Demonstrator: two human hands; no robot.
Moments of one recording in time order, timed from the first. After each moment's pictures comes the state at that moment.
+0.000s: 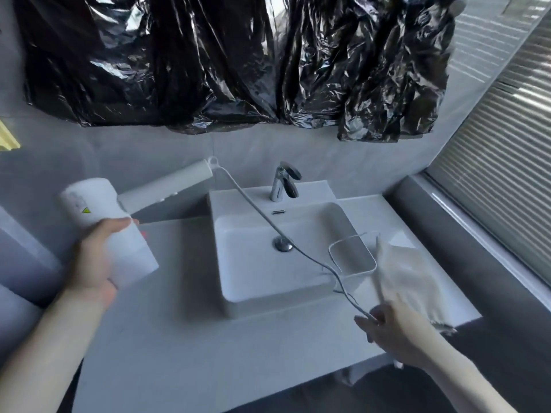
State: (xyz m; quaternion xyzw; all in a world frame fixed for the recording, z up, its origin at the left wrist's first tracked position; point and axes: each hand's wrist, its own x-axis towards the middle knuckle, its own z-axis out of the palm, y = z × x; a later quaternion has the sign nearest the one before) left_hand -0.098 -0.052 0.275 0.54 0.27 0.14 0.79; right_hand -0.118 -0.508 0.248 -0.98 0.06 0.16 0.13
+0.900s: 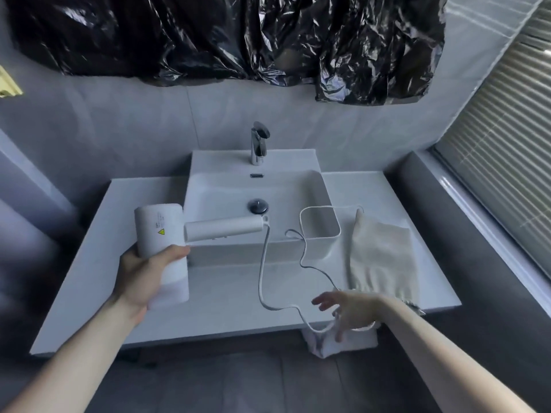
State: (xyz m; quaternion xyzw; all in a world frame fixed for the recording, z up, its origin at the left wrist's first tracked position) left_hand -0.197 -0.296 0.223 0.63 0.35 0.09 0.69; right_hand -0.078 -0.673 0.140 -0.83 -0.15 0.51 0.15
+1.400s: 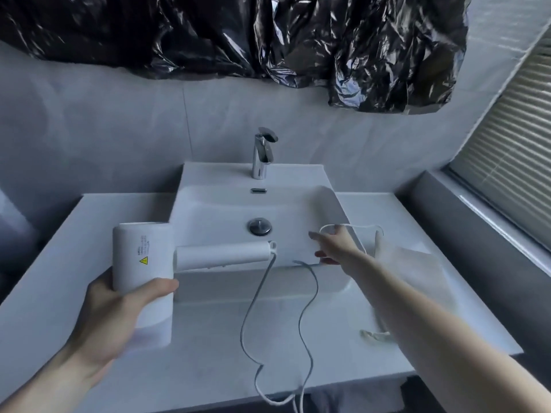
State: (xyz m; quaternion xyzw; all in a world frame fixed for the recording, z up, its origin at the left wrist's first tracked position) left_hand -0.168 -0.265 0.122 0.68 0.29 0.11 0.67; right_hand 0.079 -0.556 0.080 -0.84 0.13 0.15 0.51
